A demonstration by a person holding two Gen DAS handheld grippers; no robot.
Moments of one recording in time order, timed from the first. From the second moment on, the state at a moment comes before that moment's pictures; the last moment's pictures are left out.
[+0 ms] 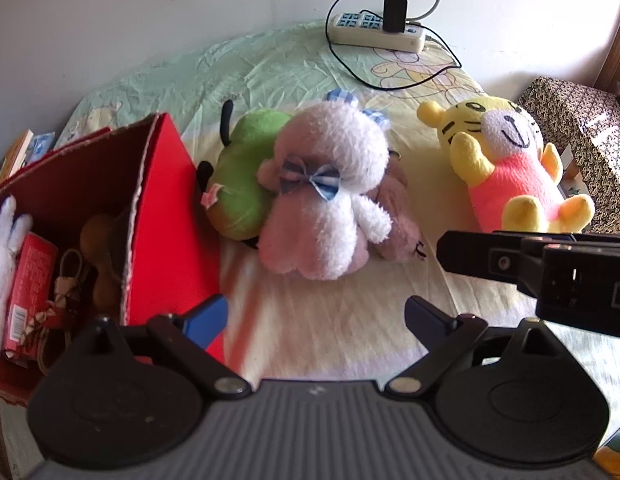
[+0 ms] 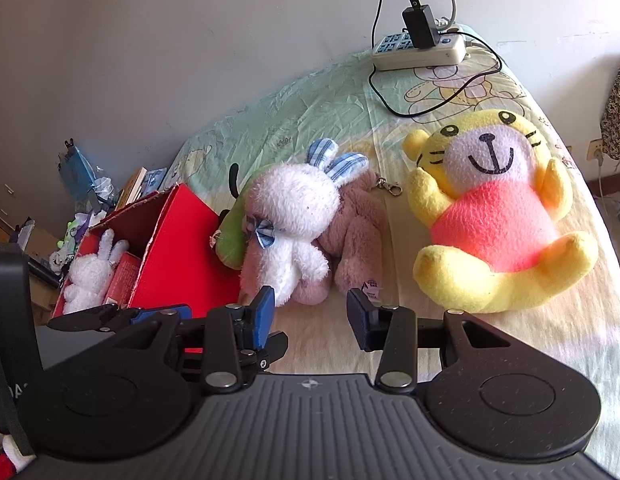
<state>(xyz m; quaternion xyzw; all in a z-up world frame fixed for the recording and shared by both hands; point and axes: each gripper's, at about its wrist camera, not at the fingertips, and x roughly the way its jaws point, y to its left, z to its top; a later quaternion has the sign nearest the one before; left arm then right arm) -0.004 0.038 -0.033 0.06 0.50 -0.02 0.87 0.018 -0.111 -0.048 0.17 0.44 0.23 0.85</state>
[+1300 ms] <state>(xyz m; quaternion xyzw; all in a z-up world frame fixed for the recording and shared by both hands) 0.025 0.034 -0.071 0.04 0.46 -0.09 0.88 0.091 -0.093 -0.071 0.19 0.47 0.29 0.81</state>
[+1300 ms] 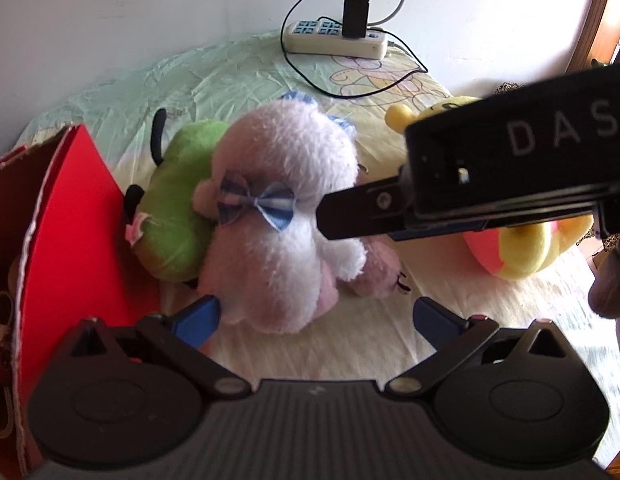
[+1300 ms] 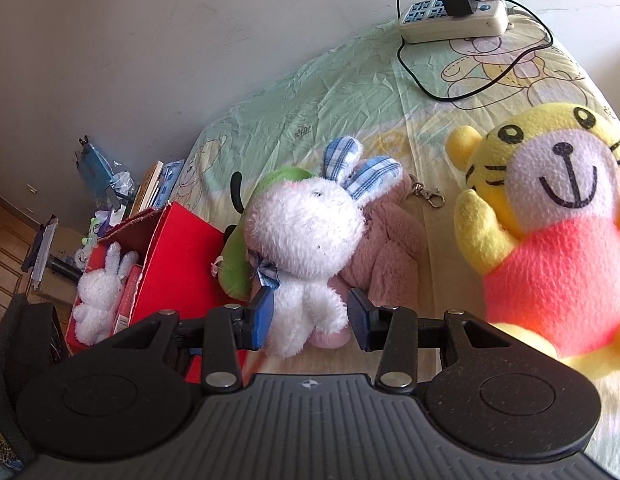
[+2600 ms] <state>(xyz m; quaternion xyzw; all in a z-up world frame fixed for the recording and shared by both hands) -0.049 0.008 -0.040 0.06 0.44 -0.22 0.87 0.066 -0.102 -0.074 0.16 0.49 0.35 0.78</state>
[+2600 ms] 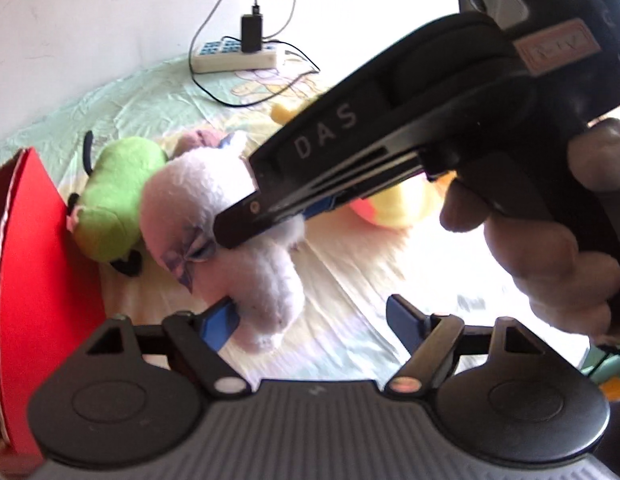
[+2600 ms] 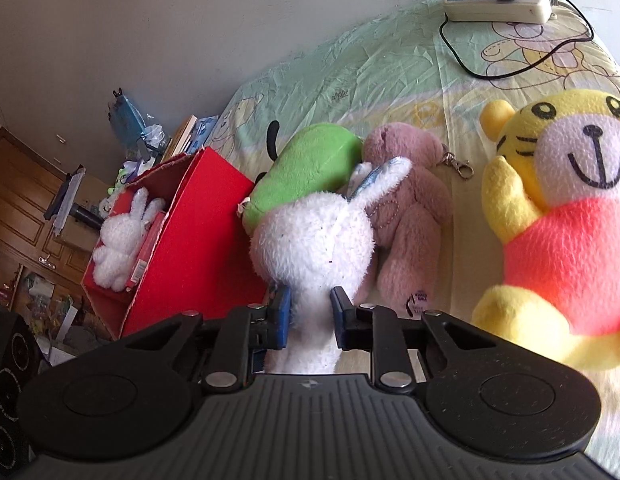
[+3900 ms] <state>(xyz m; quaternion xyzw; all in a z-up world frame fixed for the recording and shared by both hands) -0.020 0.022 -0.052 0.03 0.46 -0.13 0.88 0.040 -0.098 -0.066 0.17 0.47 0.38 0.78</state>
